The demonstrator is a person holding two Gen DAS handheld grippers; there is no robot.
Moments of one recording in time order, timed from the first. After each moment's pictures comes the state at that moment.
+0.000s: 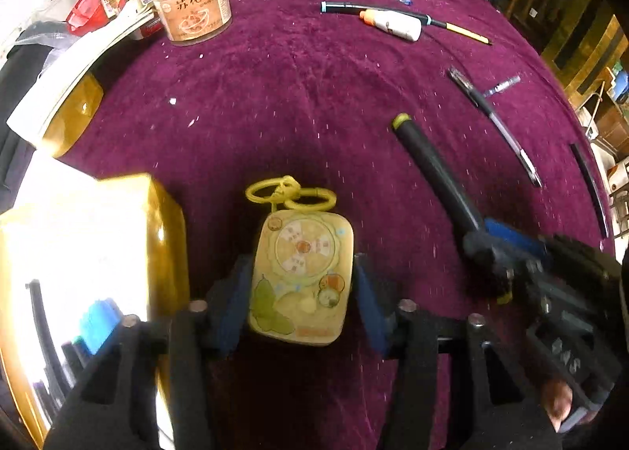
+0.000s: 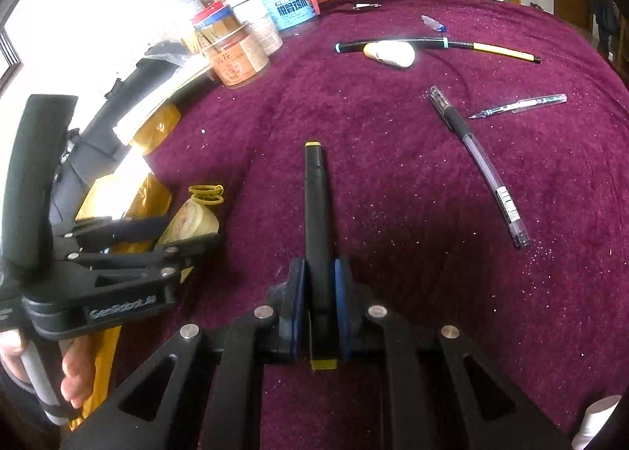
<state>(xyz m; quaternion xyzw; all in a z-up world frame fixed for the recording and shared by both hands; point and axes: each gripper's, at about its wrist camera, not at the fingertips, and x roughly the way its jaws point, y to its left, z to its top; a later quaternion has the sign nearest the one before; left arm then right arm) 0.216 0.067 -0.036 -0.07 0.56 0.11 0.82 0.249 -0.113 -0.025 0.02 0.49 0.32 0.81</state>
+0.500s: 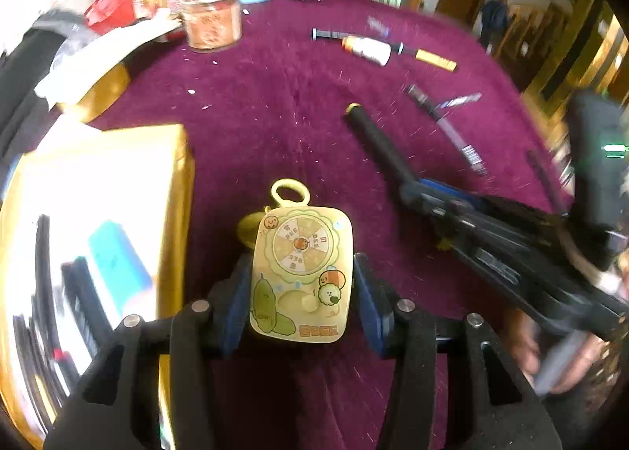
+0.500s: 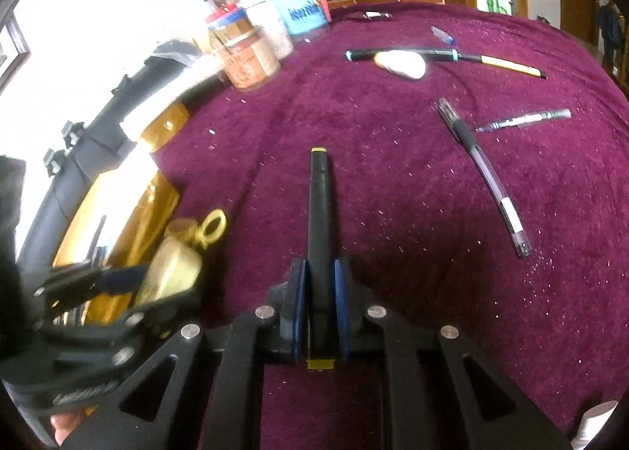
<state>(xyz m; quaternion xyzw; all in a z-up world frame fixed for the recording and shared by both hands) 0.145 0.045 0.001 -0.13 0.49 0.10 0.85 0.238 -0.111 -0.015 0.01 0.46 0.34 0.82</state>
